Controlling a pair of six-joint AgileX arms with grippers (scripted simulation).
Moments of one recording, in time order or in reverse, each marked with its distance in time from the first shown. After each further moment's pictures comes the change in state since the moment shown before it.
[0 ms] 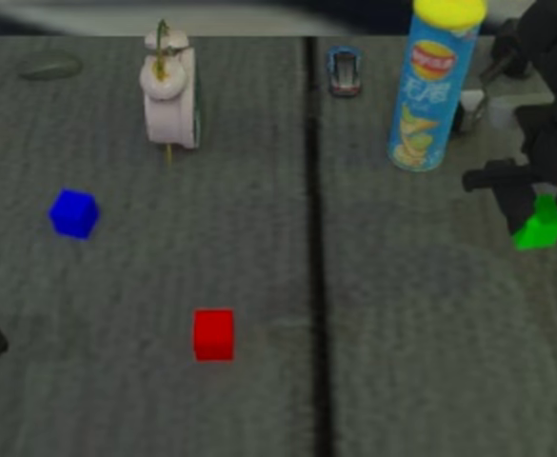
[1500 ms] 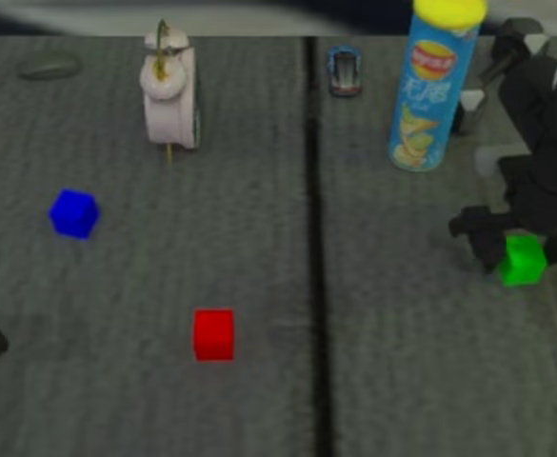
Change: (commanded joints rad) left arm 0.000 0.000 0.000 0.000 0.000 0.000; right arm -0.006 0.111 -0.161 0.255 -0.001 0.003
